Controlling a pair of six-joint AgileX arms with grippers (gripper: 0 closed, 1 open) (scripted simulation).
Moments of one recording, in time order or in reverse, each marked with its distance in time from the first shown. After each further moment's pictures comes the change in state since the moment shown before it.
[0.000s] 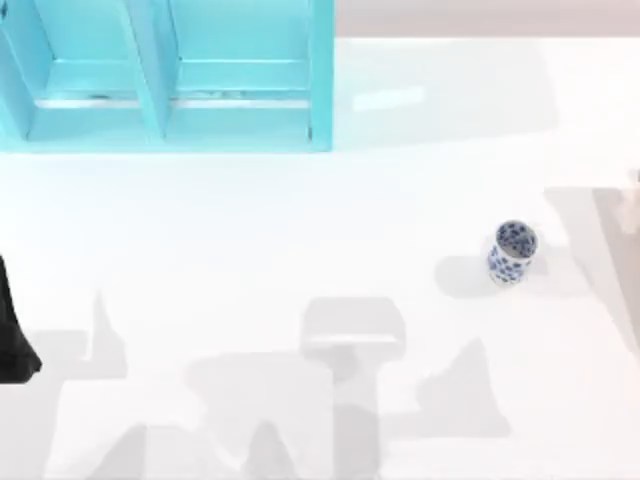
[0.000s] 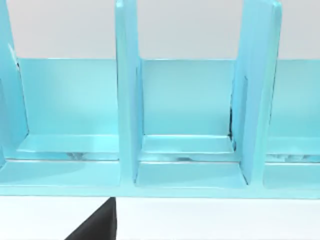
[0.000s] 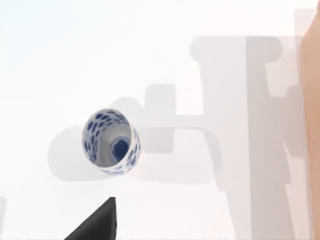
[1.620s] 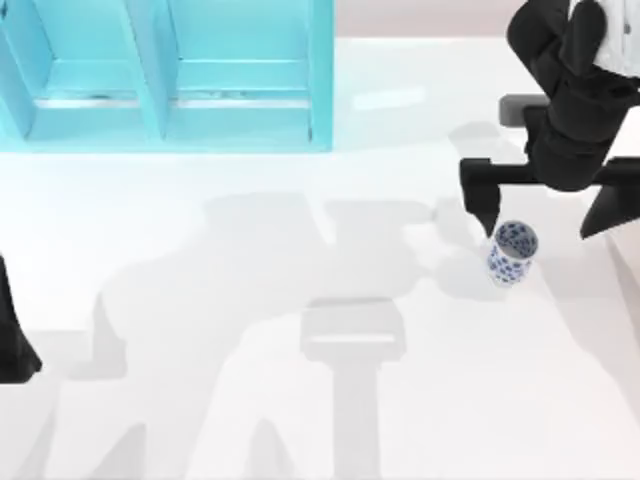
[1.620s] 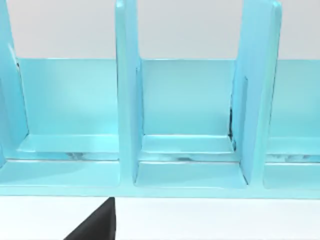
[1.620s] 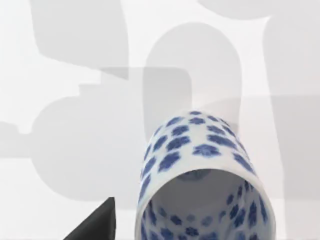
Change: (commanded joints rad) left arm 0.000 0.000 0.000 0.000 0.000 0.000; right arm 0.140 0.959 0.614 -0.330 -0.004 0.148
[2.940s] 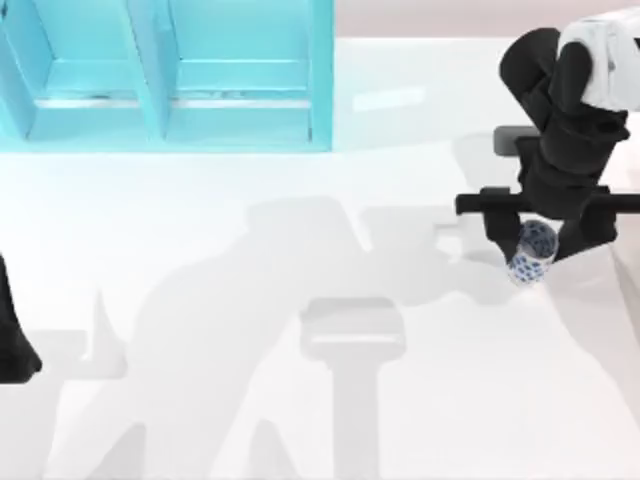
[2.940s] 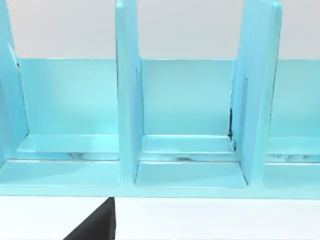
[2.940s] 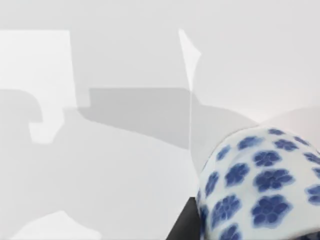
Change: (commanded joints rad) left arm 0.000 0.000 0.000 0.000 0.000 0.000; right arm 0.002 0.021 -0.089 0.098 0.000 0.002
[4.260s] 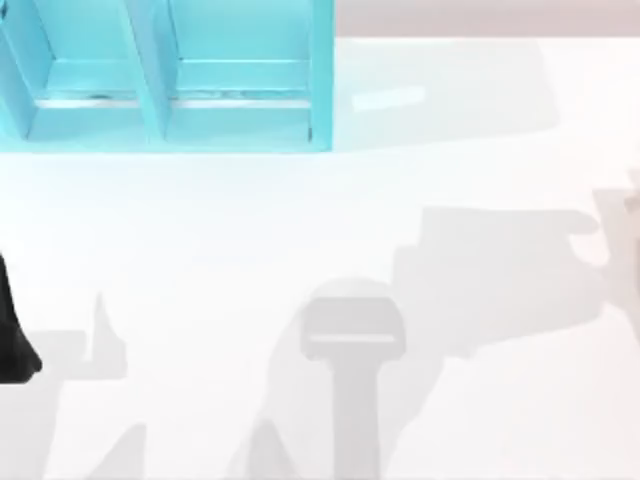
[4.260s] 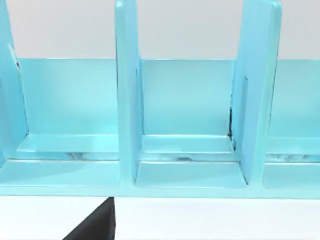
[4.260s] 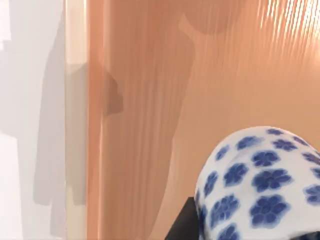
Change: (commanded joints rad) left arm 0.000 0.000 0.000 0.000 0.000 0.000; right arm -0.558 -0.215 0.156 -0.289 0.009 -0.636
